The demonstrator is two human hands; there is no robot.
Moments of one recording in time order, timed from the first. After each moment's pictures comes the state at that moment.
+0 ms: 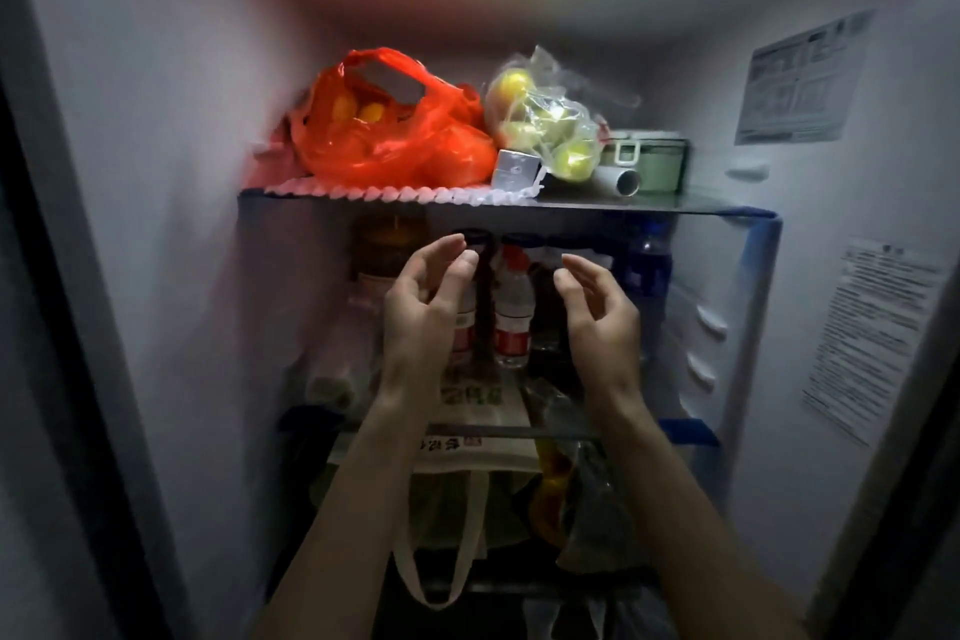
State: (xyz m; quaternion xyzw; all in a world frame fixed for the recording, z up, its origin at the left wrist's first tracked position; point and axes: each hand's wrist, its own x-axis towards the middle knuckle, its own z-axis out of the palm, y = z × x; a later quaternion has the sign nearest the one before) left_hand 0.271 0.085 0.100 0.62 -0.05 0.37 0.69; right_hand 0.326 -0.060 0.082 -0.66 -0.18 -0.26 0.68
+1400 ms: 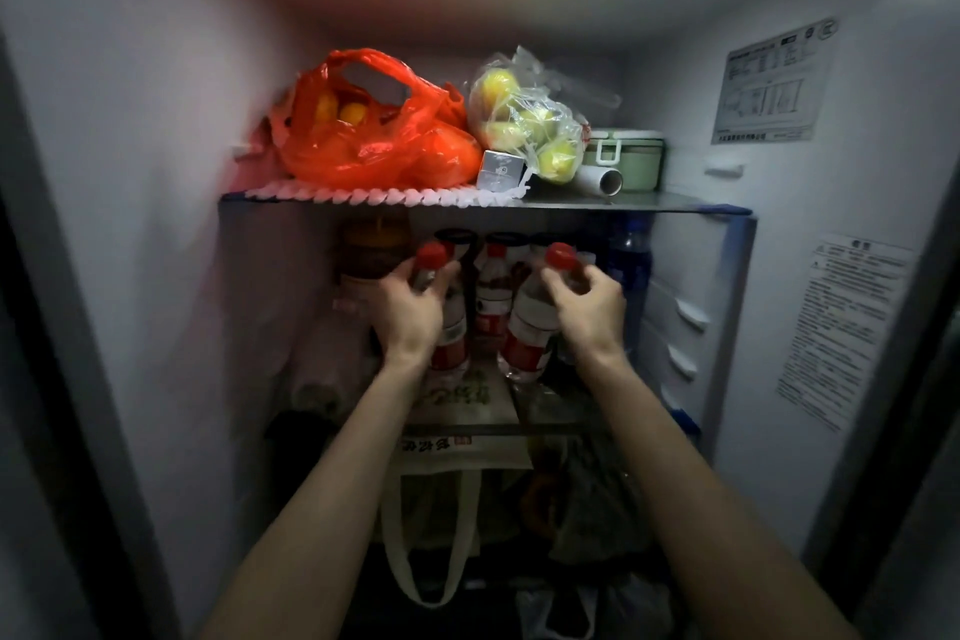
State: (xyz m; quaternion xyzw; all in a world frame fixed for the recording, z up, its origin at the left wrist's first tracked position) left_hand 0.357 0.120 0.084 0.74 0.09 0.45 0.49; right_hand 0.392 -0.059 0.086 -0.72 -0.12 -0.27 0.63
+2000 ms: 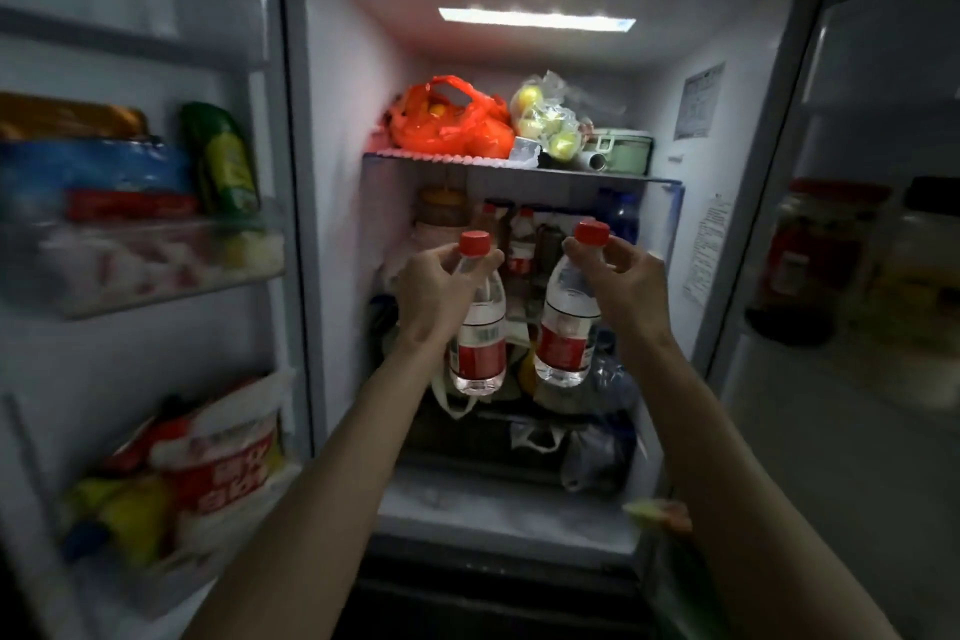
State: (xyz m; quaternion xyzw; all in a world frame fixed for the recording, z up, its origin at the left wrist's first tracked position) left_hand 0.046 0.010 0.087 0.74 0.07 0.40 0.53; right_hand 0.099 -0.162 0.100 -0.71 -0.22 -0.20 0.64
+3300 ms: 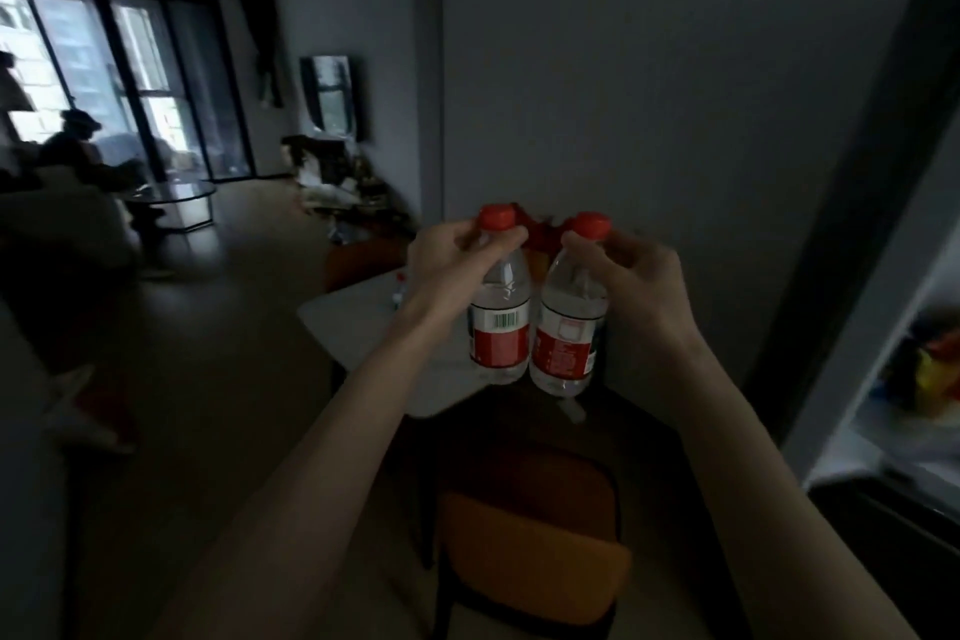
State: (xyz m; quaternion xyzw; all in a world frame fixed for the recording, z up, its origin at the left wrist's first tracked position) left_hand -0.703 0.395 0.062 0.70 0.31 0.48 0.44; right_hand -0.552 0.290 0.061 -0.59 -0.47 0.18 0.63
